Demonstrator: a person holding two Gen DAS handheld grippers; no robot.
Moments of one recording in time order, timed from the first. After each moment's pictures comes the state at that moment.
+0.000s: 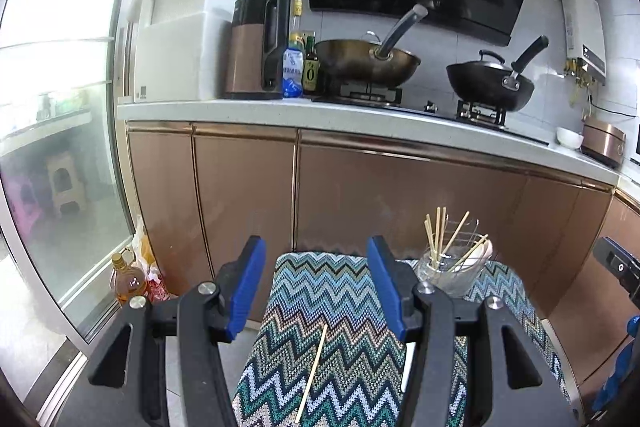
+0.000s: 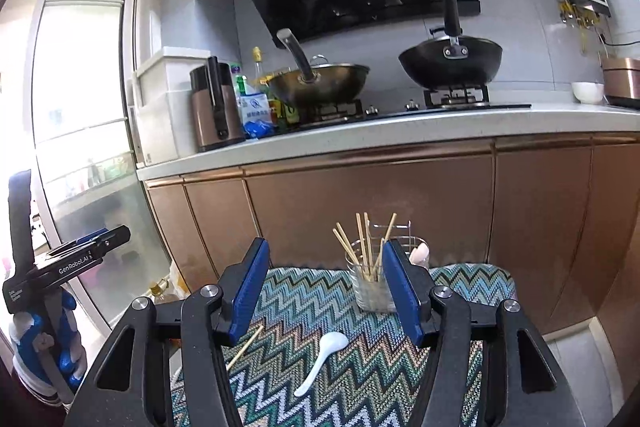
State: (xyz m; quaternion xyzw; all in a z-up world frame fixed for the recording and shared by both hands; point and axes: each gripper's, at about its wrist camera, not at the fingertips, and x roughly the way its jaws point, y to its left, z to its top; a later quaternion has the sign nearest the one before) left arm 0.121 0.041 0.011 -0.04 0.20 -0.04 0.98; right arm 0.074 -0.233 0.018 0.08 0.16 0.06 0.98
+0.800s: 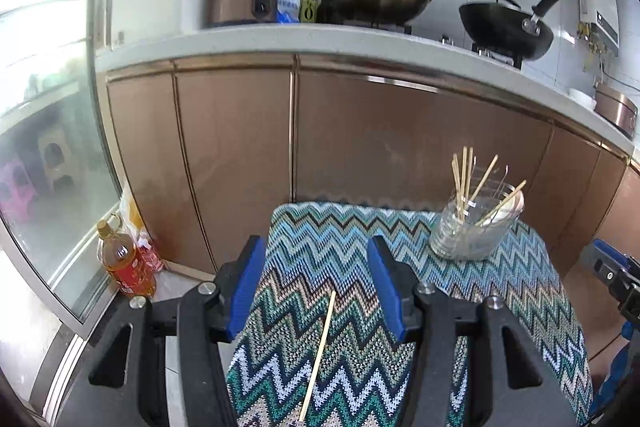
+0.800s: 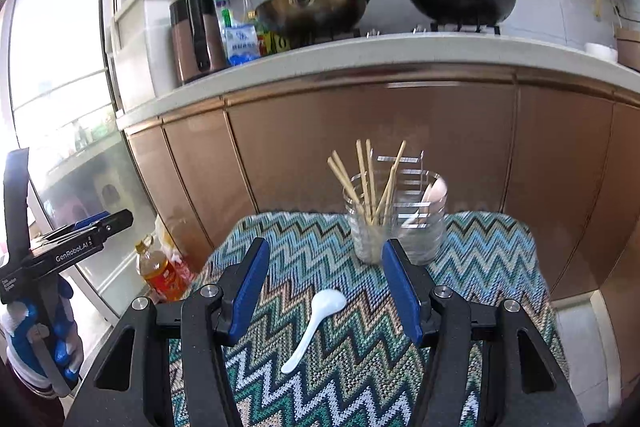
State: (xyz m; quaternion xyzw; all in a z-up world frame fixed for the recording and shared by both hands) left arm 0.186 0.037 -0.062 -0.02 0.28 -0.05 0.96; right arm 0.137 -0.212 -0.054 0.08 0.27 0.07 0.96
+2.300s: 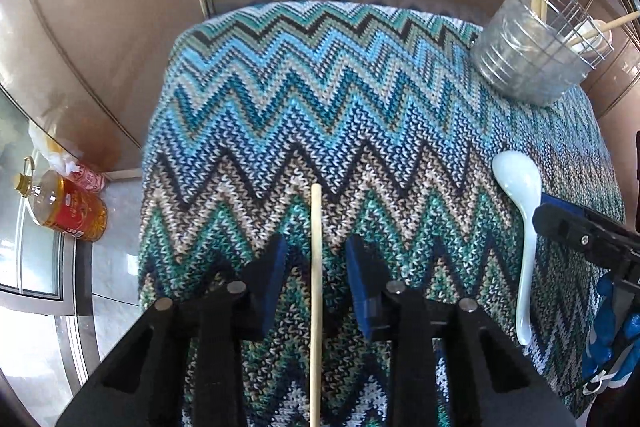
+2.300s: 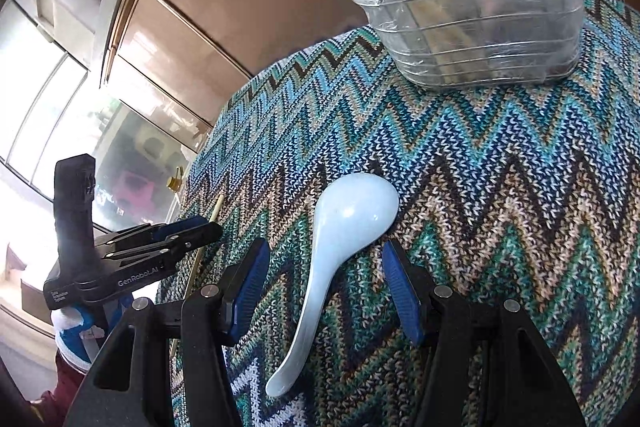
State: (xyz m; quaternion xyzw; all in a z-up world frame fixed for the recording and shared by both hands) left arm 0.324 -0.006 -0.245 0.05 0.56 -0.14 0.82; right arm 0.285 -0.216 -0.247 0.23 0.49 0.18 0.82
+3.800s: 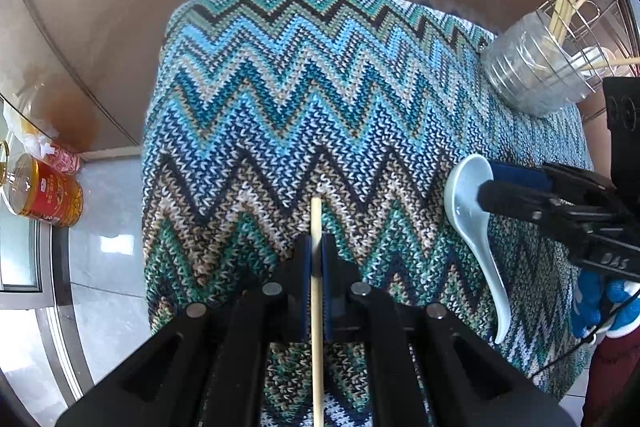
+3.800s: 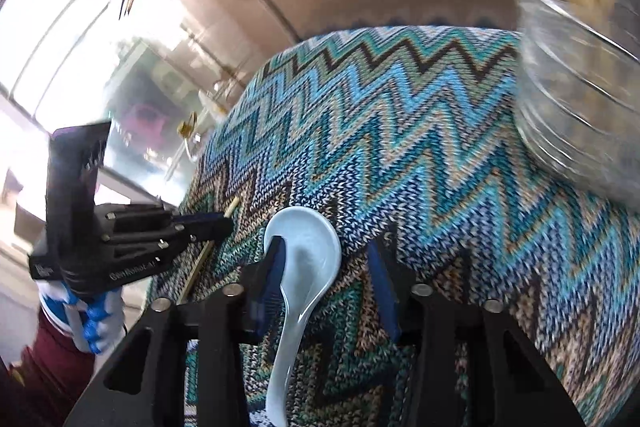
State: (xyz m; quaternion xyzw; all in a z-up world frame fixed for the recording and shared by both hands) left arm 0.354 0.033 -0.250 0.01 0.61 -0.17 0.78; right arm 0.370 -0.149 -0.240 0.11 0.54 0.27 0.79
